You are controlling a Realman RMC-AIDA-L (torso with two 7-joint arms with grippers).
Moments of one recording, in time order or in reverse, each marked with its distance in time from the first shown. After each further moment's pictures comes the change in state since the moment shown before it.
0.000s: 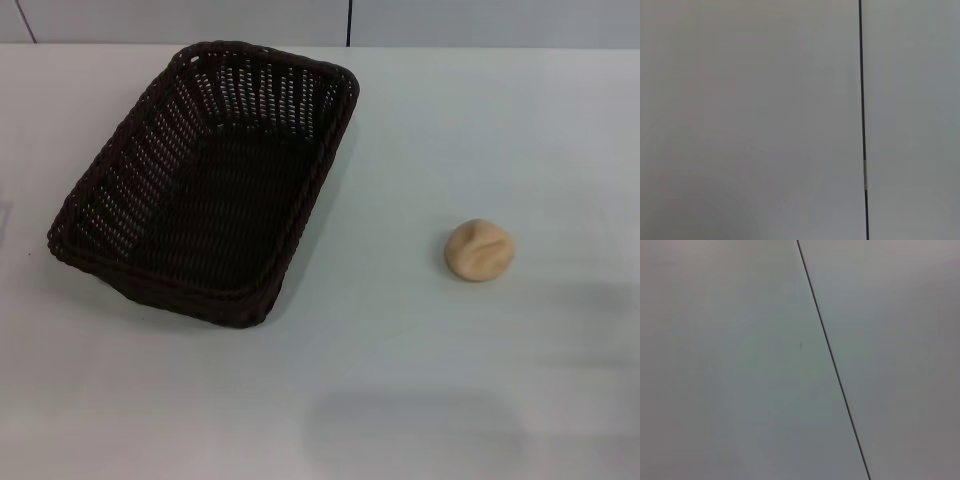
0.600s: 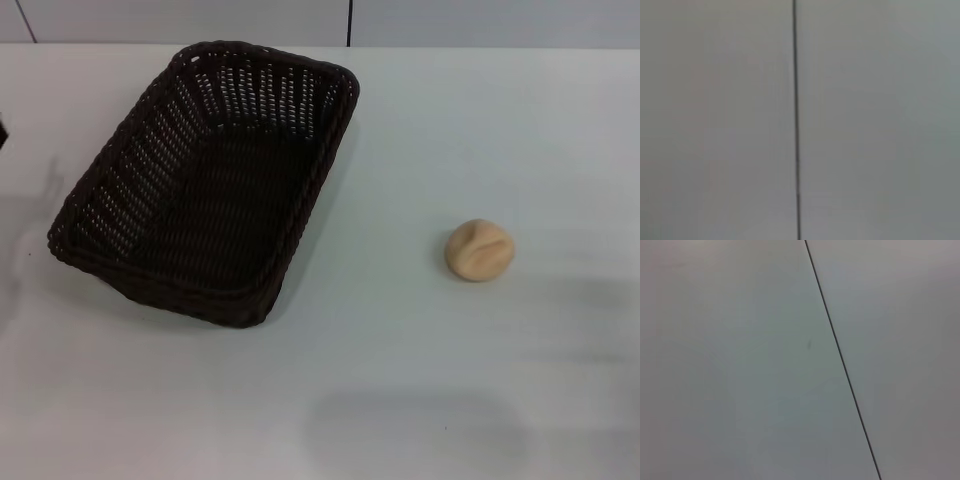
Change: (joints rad) left arm 0.041 0.066 0.080 -0.243 0.079 -0.200 -0.007; right arm 0.014 -0.004 -0.011 0.000 0.000 -0.001 0.006
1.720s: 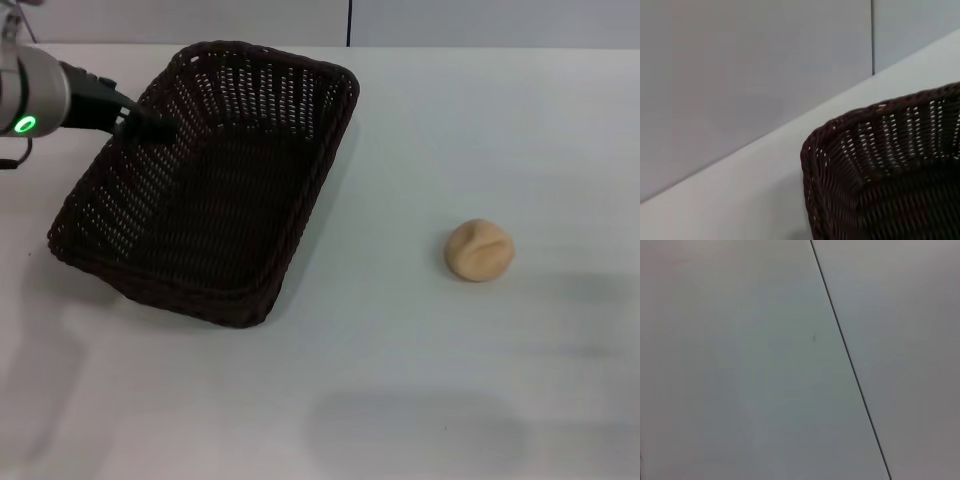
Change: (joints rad) left arm -0.216 -0.058 -0.354 -1.149 0.093 -2.157 0.481; right arm 0.014 0.000 -0.010 0.007 0.002 0.021 0.005
